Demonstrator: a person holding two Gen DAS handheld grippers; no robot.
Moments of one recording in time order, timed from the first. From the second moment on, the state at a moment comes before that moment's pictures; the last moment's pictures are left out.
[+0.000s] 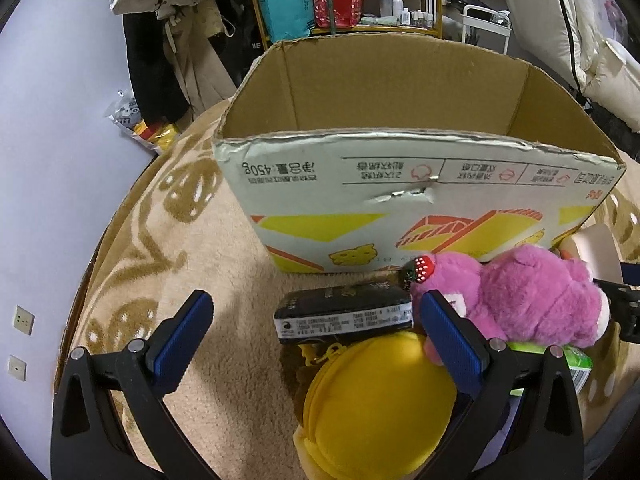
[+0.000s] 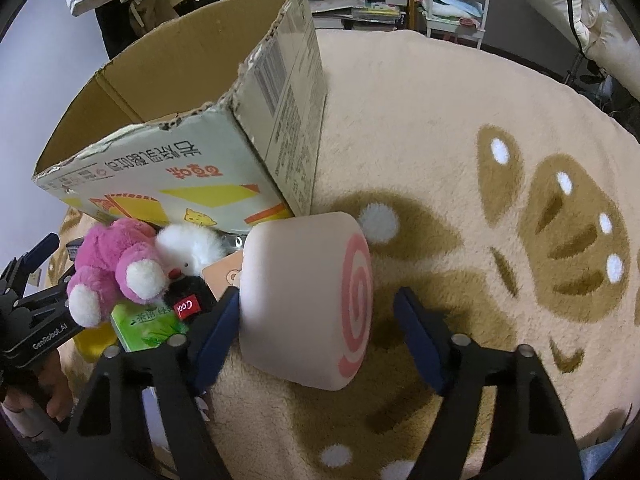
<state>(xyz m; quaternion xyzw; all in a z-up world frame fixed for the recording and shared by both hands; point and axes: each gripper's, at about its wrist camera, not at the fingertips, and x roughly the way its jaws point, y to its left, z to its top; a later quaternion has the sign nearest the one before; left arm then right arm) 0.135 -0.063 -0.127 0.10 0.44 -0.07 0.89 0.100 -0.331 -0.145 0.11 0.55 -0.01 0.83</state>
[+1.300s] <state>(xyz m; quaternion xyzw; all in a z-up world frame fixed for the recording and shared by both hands) 0.114 -0.050 -0.109 0.08 0.42 -0.06 0.90 0.085 -0.336 -0.119 0.16 0.52 -0.01 0.84</state>
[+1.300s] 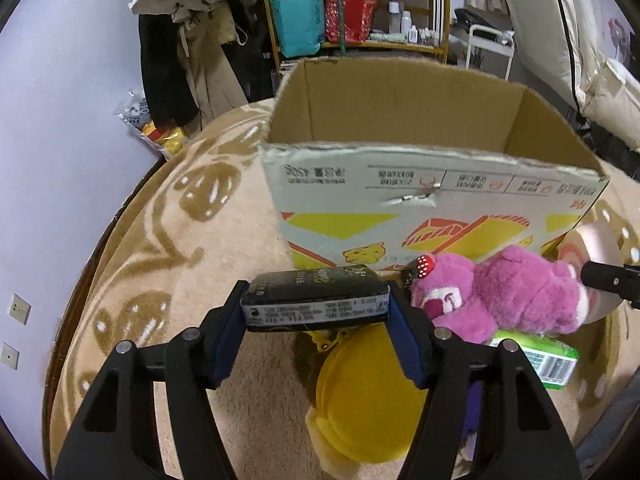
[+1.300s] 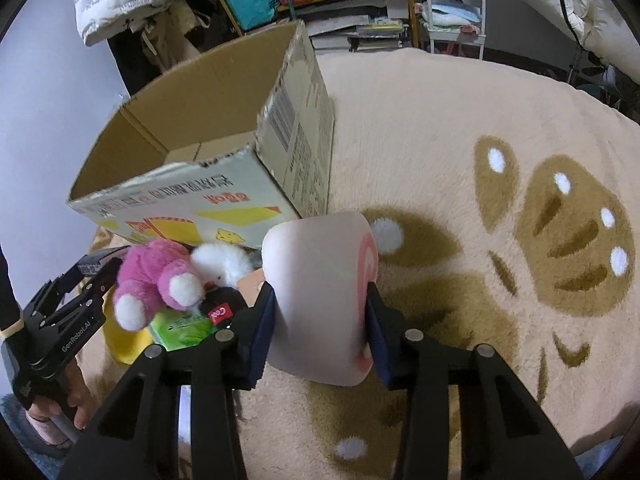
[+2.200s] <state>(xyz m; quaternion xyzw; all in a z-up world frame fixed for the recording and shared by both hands) 0.023 -0.031 -0.001 0.06 0.19 -0.01 0.98 0.015 -0.313 -0.009 0.13 0.27 0.01 0.96</state>
